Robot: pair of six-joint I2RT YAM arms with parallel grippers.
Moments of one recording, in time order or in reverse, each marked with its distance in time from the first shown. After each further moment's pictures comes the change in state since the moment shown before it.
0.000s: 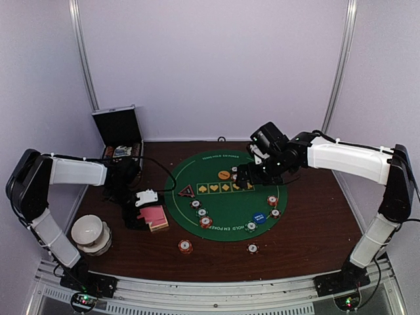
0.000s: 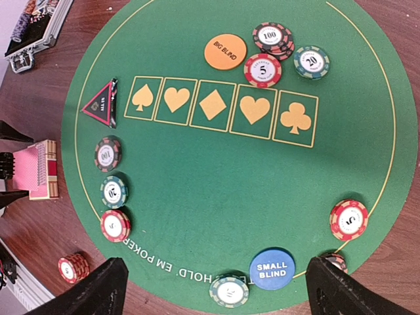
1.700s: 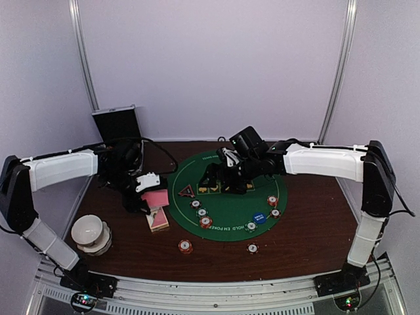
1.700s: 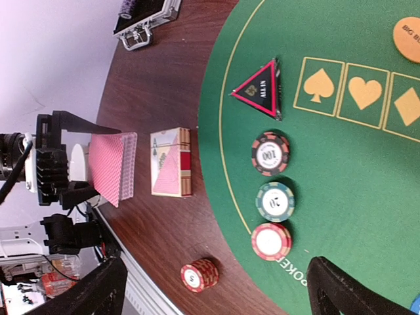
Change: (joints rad) left arm -0.065 -0.130 0.147 -0.171 0.025 -0.085; right arm 0.077 0.159 0.060 0.290 -0.378 0.203
